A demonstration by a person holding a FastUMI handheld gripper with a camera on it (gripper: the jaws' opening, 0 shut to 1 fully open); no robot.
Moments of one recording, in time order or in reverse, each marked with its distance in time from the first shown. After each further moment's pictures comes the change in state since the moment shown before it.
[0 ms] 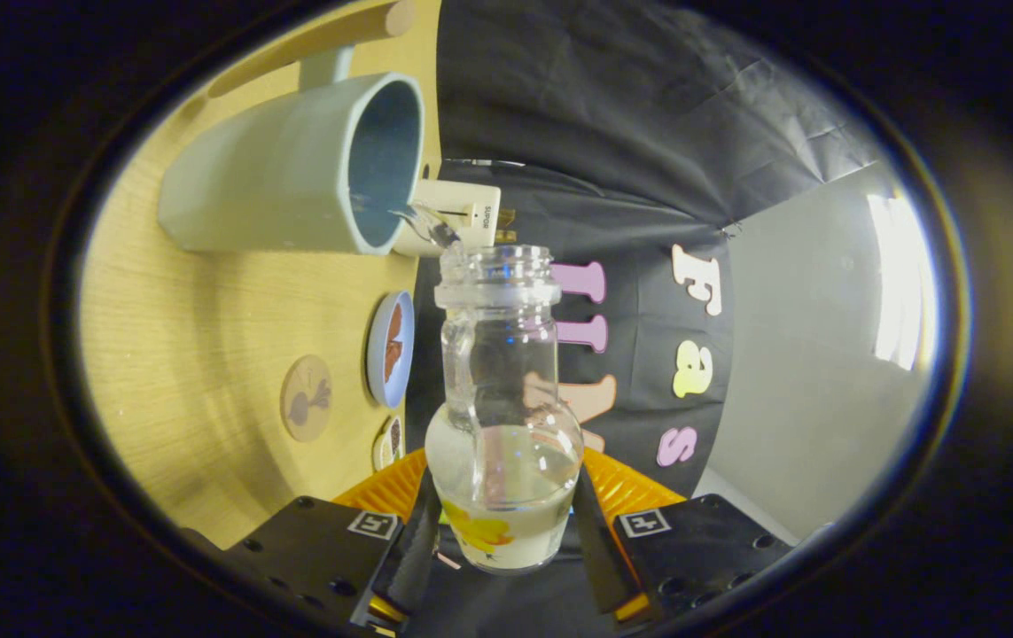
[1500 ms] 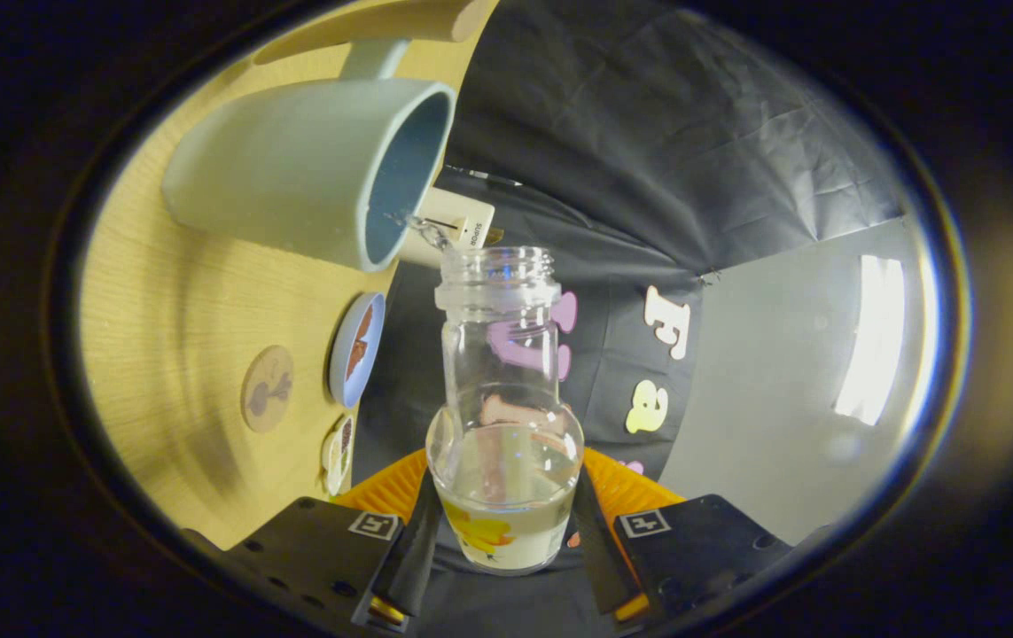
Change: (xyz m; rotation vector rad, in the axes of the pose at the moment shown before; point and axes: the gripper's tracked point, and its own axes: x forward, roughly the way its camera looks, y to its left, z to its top) arm 0.002 -0.013 0.016 -0.150 -0.080 -0.120
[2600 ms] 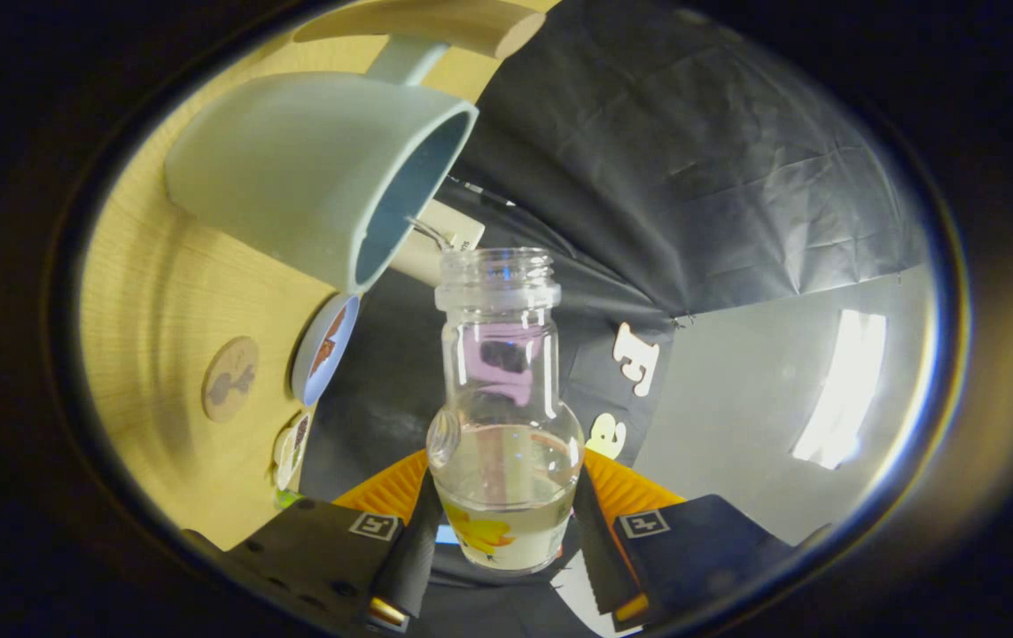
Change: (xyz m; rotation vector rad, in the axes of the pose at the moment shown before) arm 0.007 -0.022 0.013 -0.131 -0.079 -0.098
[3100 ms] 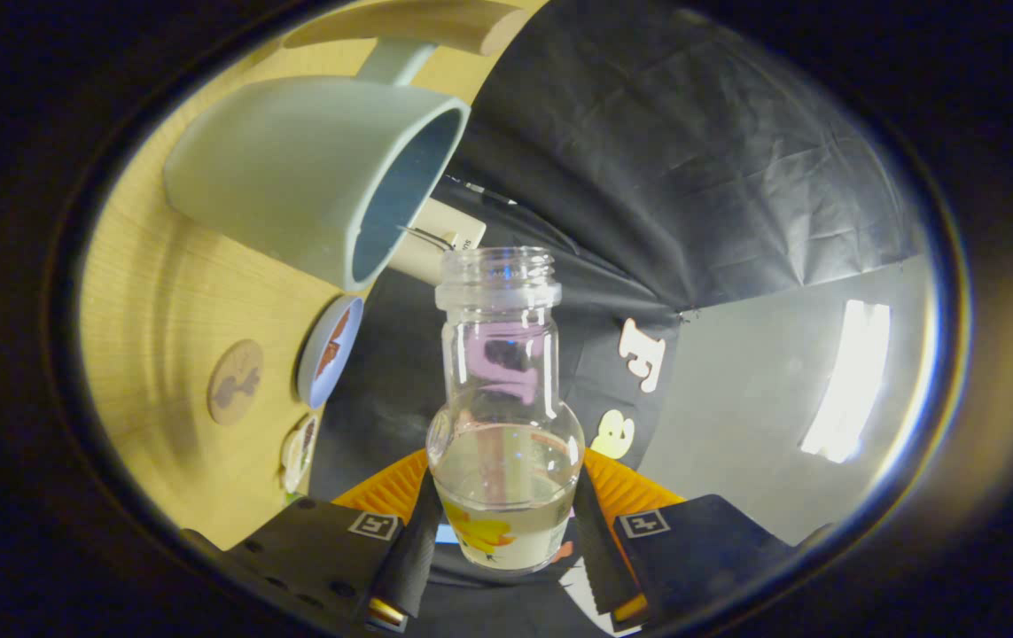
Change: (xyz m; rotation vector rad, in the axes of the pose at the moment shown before) arm -0.001 0.004 0.004 0.077 0.012 0.060
